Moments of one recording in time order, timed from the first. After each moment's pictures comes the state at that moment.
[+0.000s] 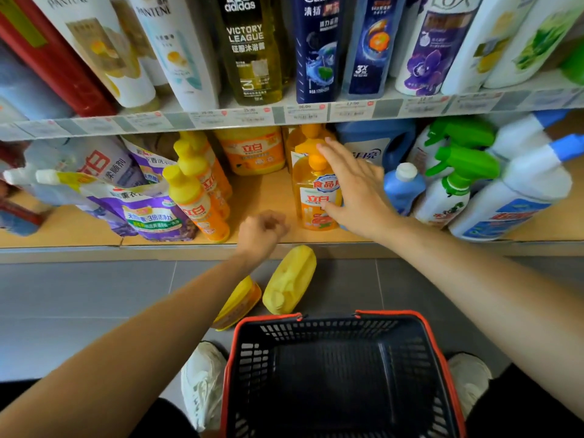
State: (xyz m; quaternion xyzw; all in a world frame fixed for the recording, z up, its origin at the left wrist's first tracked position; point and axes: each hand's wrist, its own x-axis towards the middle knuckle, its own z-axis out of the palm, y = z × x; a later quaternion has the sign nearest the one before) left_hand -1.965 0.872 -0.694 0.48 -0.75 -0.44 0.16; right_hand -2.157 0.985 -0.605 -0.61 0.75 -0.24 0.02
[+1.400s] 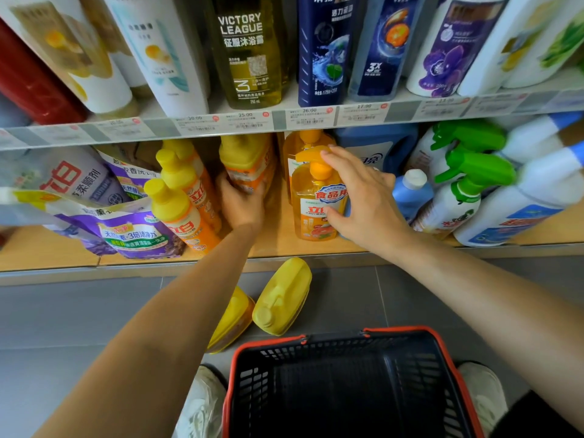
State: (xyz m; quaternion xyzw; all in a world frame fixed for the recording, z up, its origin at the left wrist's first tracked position) left_hand -2.023 0.774 -0.736 0.55 -0.60 -0.40 0.42; right_hand -2.152 0.982 -0.606 -0.58 0.76 -0.29 0.02
